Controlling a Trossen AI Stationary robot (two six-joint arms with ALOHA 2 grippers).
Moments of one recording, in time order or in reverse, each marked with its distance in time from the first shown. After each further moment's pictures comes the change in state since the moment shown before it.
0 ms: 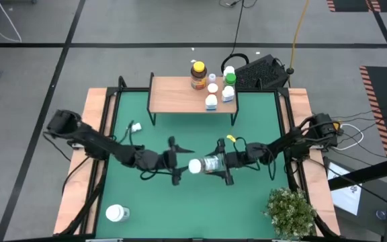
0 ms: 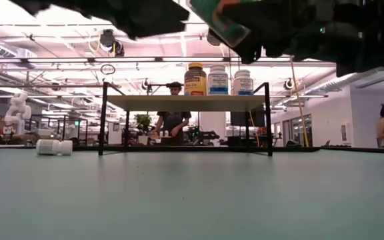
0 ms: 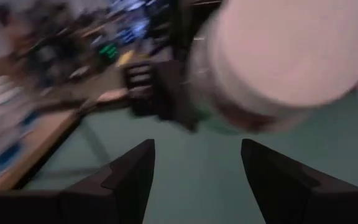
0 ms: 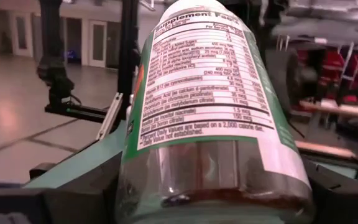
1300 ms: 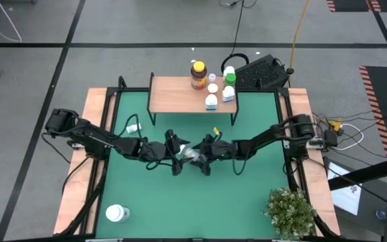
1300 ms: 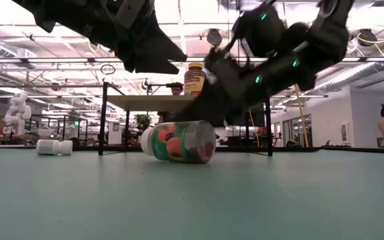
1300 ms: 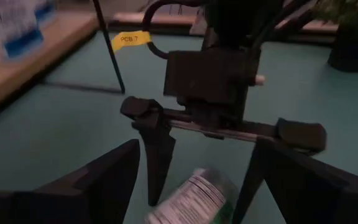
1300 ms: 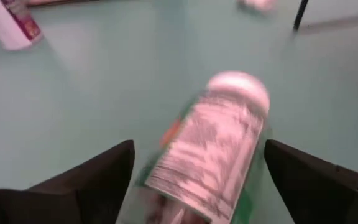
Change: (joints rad) left arm 0.124 -0.038 0.000 -0.291 0.059 -0.299; right arm -0.137 0.222 0.305 -0.659 0.128 0.329
